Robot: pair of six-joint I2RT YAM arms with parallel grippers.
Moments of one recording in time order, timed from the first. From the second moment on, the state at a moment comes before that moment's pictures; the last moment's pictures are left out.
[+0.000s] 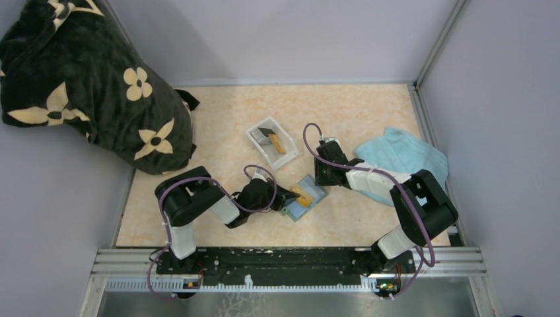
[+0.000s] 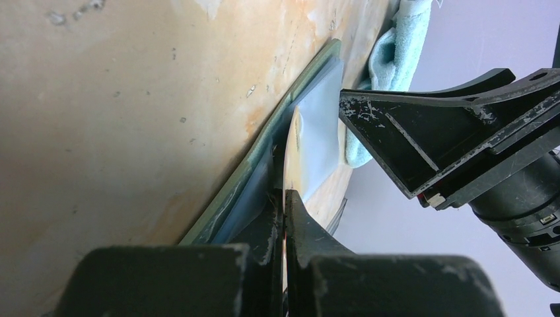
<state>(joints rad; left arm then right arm) -0.92 1.87 0.43 1.01 -0.02 -1.54 0.56 1.52 0.75 -0.21 0.11 0.46</state>
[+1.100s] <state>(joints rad) -0.93 1.95 0.54 1.00 0.09 -1.47 0.55 1.52 0.74 -0.18 0.12 0.45</state>
